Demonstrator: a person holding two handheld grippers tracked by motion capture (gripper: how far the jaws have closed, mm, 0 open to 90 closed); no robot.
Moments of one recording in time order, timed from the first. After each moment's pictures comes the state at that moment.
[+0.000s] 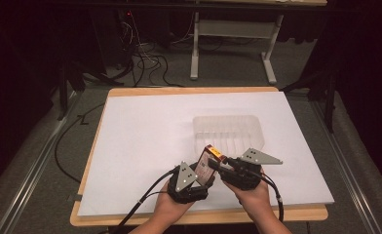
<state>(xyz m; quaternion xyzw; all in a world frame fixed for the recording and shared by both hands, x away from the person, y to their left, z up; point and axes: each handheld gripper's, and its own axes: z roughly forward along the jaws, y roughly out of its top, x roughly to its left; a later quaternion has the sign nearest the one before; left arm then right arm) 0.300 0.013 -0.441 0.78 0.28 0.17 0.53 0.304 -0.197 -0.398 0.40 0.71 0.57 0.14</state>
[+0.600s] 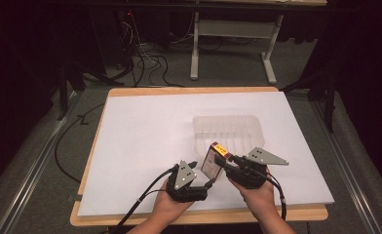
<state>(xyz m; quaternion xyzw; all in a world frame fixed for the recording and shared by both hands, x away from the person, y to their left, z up) 0.305 0.018 -0.440 0.79 0.28 0.17 0.52 0.303 -0.210 -0.395 0.41 0.70 0.56 0.17</state>
